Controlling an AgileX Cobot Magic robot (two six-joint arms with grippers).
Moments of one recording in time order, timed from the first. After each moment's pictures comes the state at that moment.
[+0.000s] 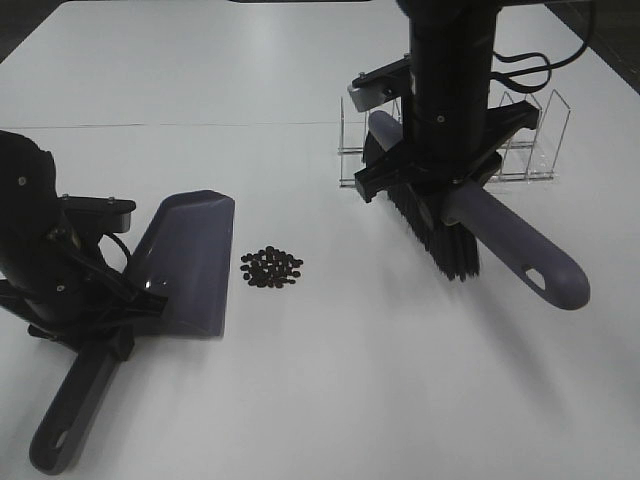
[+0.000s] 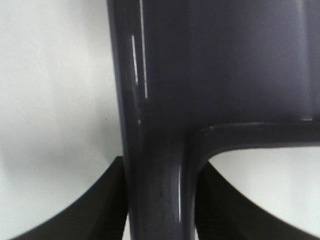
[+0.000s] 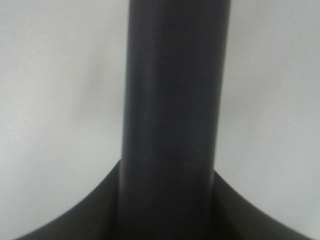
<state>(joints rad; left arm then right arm) -0.41 1.89 -0.88 -0.06 0.57 -0.22 0.53 2.03 -1.54 -0.23 1.21 0.26</state>
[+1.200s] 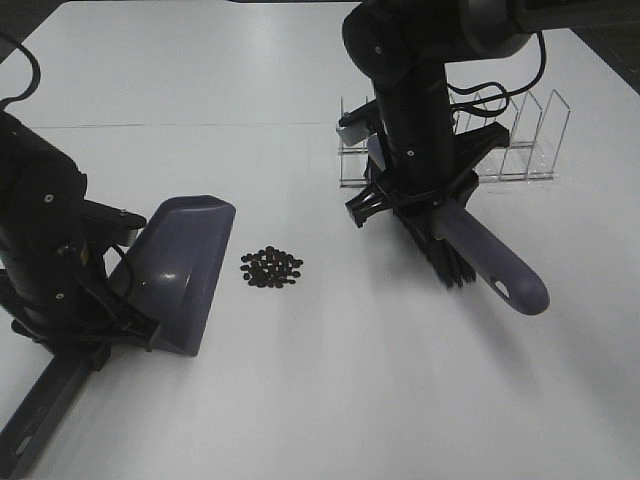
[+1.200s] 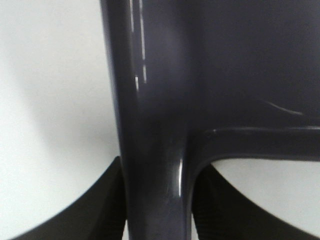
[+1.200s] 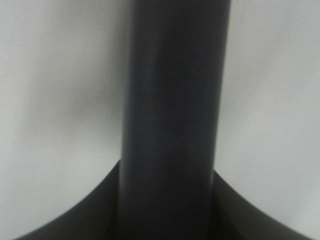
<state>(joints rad) -0.47 1.93 -0.91 0.19 0.69 -0.37 0.54 2.19 -1.63 -0.33 1.22 0.32</state>
